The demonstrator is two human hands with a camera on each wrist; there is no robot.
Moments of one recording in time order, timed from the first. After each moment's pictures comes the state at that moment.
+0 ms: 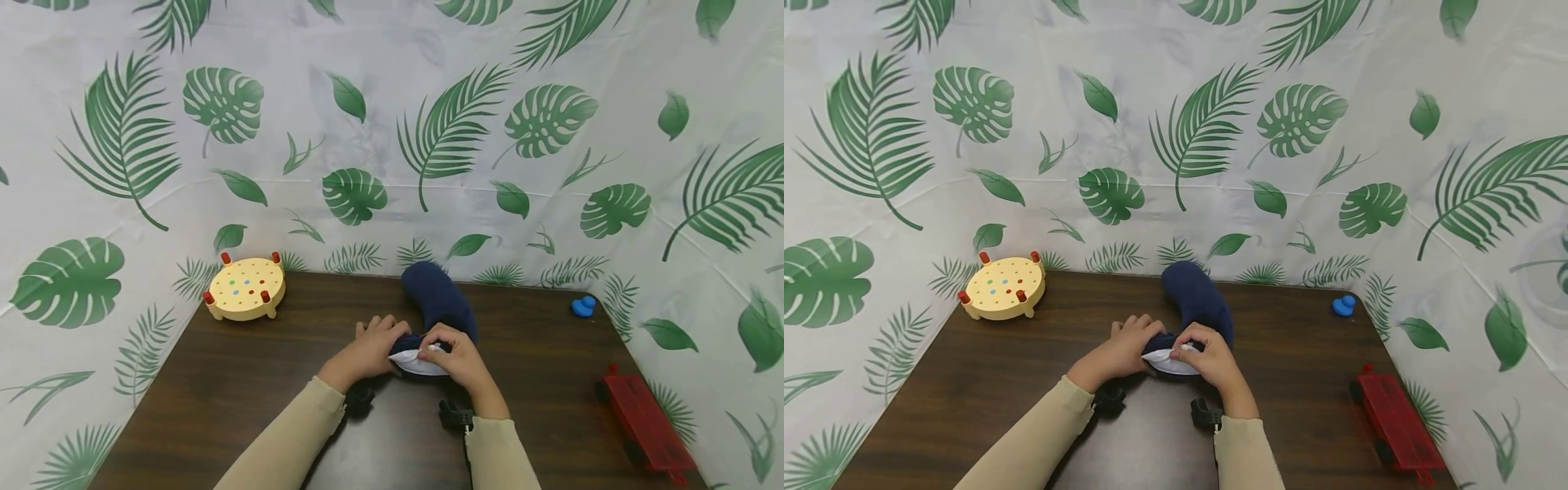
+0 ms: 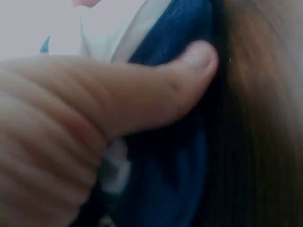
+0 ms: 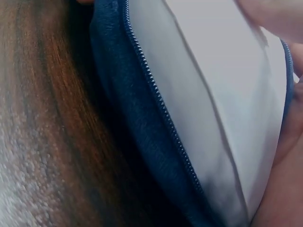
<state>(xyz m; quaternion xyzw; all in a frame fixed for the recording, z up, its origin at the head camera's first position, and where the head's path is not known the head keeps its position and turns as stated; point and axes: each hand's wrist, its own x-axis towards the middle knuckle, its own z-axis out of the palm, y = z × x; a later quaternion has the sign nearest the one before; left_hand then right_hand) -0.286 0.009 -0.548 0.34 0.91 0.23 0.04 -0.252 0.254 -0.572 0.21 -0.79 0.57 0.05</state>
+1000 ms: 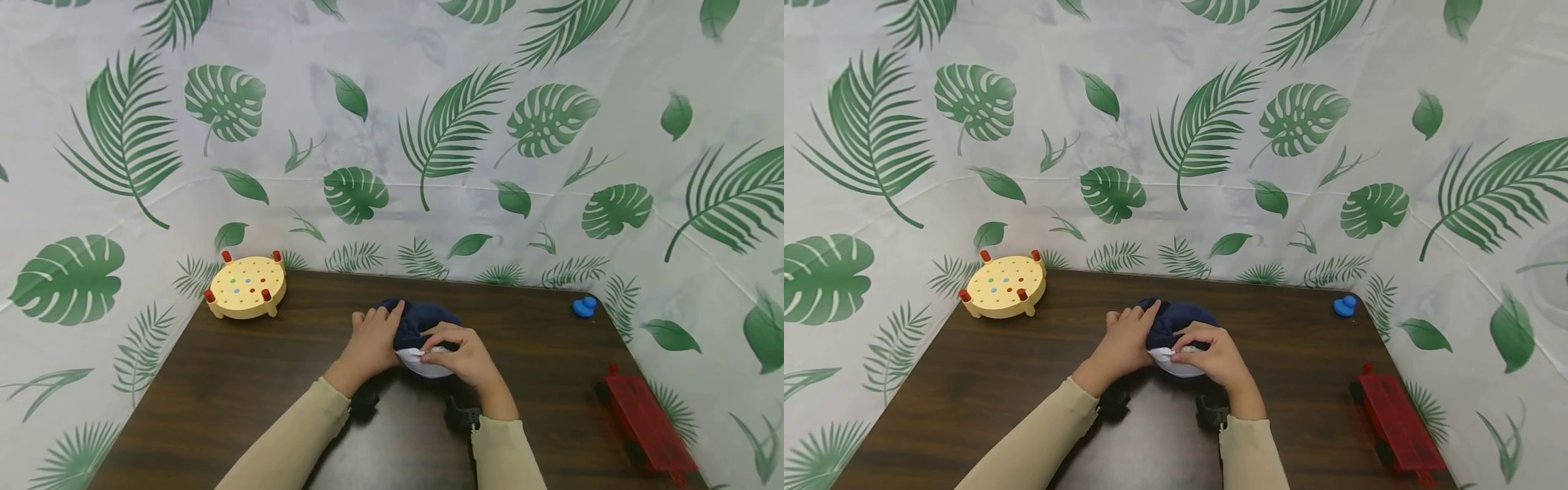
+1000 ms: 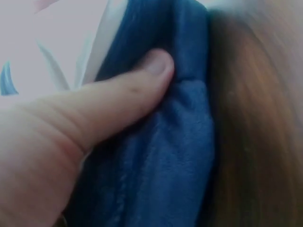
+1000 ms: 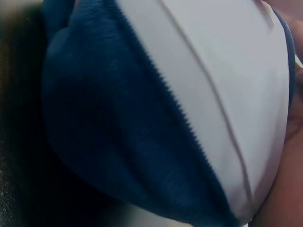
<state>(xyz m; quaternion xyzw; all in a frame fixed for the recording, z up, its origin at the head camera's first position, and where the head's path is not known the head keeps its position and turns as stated) -0.279 0.019 -0.538 0.25 0.95 0.15 -0.05 -0.246 0.259 -0.548 0.26 -0.77 0.58 0.03</state>
